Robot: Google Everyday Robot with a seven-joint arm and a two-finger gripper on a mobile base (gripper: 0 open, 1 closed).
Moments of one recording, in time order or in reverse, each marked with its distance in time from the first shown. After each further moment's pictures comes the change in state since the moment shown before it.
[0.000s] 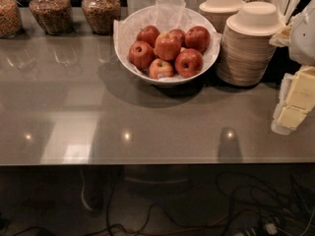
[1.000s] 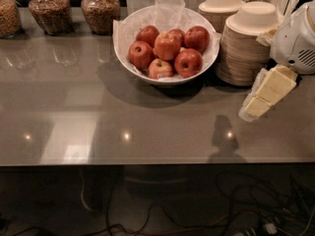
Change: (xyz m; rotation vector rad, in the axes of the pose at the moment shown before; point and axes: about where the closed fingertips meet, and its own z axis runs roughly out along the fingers) arm -0.028 -0.028 0.028 0.068 -0.213 0.113
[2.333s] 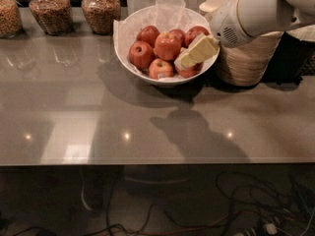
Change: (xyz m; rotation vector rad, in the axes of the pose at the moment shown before) arm -0.119 -0.085 0.072 0.144 -0.354 0.089
